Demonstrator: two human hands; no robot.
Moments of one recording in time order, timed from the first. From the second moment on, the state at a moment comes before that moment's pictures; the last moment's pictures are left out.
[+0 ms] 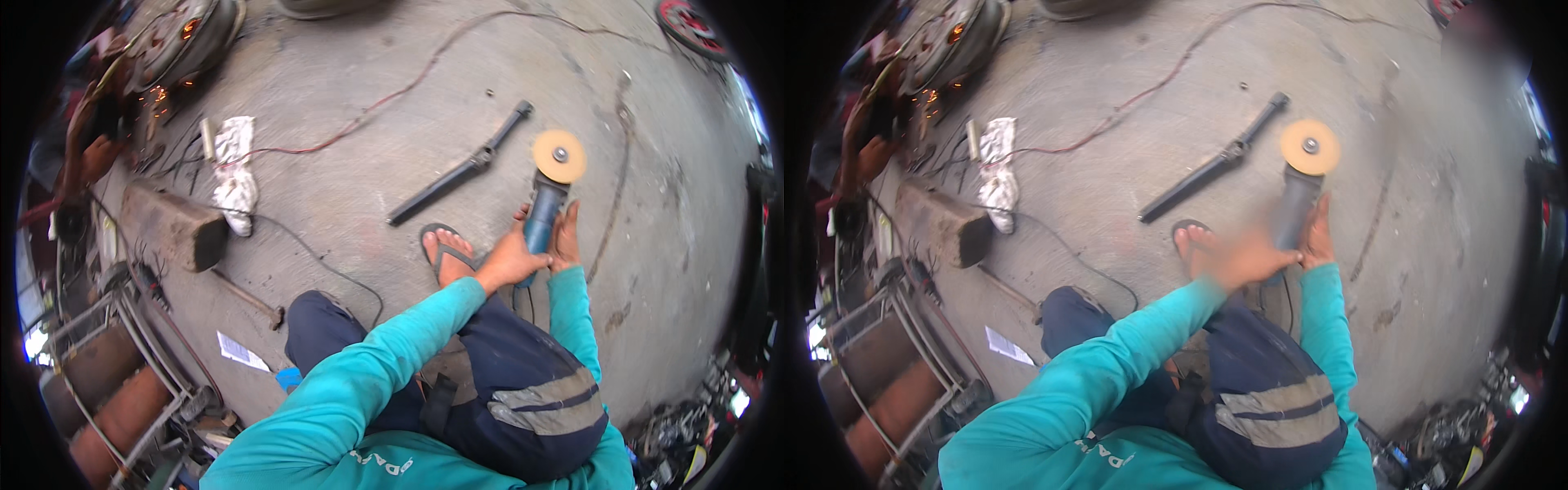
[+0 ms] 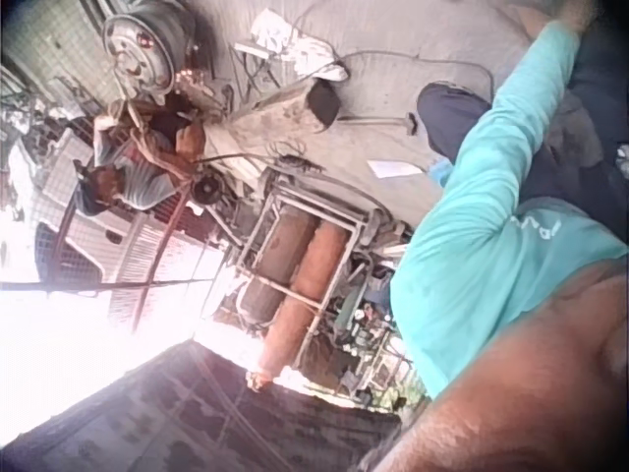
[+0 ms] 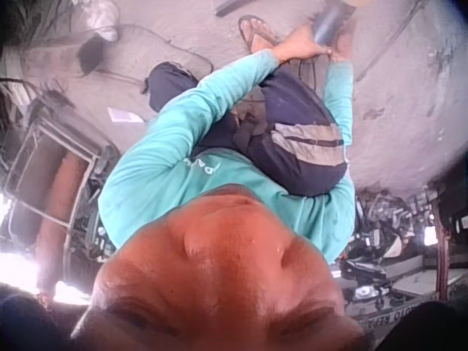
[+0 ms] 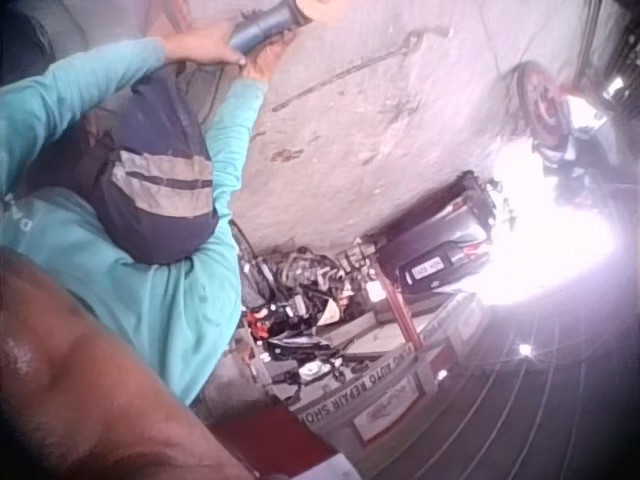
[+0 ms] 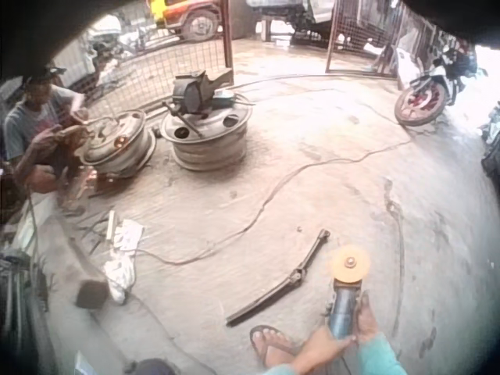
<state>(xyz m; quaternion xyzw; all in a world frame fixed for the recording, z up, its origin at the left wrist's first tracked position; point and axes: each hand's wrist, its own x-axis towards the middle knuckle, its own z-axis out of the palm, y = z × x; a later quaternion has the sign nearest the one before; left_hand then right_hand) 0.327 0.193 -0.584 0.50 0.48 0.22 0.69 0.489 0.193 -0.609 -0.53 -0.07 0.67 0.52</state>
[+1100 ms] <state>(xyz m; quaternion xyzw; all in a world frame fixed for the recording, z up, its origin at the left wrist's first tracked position) 0.134 0.255 -0.674 0.75 0.55 0.14 0.35 0.499 0.215 -0.592 -0.70 -0.34 0.54 0.32</state>
